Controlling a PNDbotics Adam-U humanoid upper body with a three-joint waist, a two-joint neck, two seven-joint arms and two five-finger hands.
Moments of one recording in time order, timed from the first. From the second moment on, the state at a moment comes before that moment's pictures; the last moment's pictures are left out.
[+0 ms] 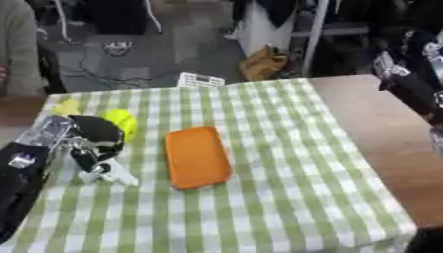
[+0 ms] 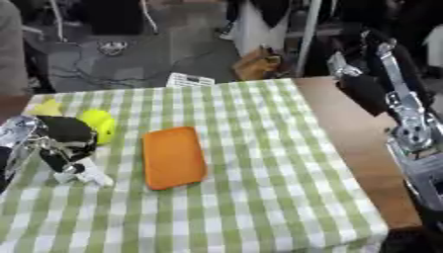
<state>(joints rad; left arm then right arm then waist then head) -0.83 0.40 -0.33 -0.83 -1.28 -0.67 -0.42 -0.25 -0.52 0.04 -1.84 0.25 0.07 -0.09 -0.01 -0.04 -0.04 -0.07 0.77</state>
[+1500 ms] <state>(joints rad) -0.83 0.42 -0.31 -0.89 -1.15 -0.60 -0.49 -0.25 -0.52 0.04 -1.84 0.25 0.06 -0.09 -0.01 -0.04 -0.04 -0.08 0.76</state>
